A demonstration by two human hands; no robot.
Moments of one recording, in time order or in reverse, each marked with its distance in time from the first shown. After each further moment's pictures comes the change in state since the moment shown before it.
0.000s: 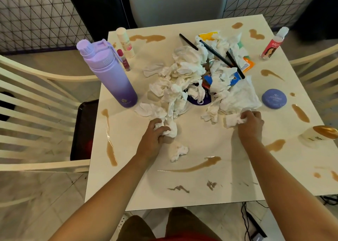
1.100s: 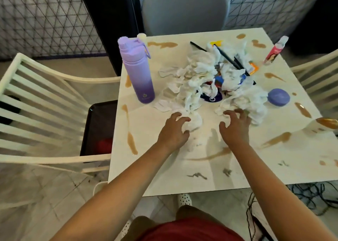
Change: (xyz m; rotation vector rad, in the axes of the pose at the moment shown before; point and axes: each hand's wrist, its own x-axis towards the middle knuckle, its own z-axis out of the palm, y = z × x) left_hand -0.028 0.035 -0.039 0.127 -0.152 -0.005; right_hand -0.113 -0.072 0.013 -0.065 0.028 -0.267
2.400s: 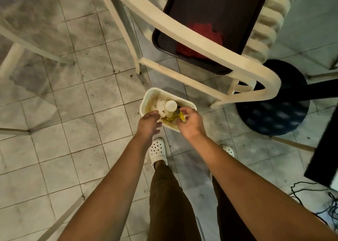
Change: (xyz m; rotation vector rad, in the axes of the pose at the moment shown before) left_hand -0.219 -0.504 0.108 -1.325 0.405 -1.300; right_hand -0.318 -0.167 0.472 0.031 -0.984 0.014
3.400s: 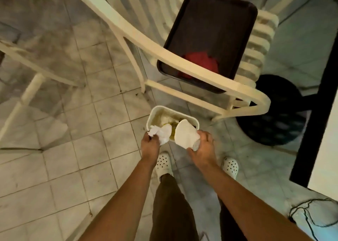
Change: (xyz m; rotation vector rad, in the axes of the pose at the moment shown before) left_hand -0.014 -0.012 -0.020 -0.007 0.097 0.254; right_hand -0.039 0.025 -0.011 -0.234 0.114 -0.006
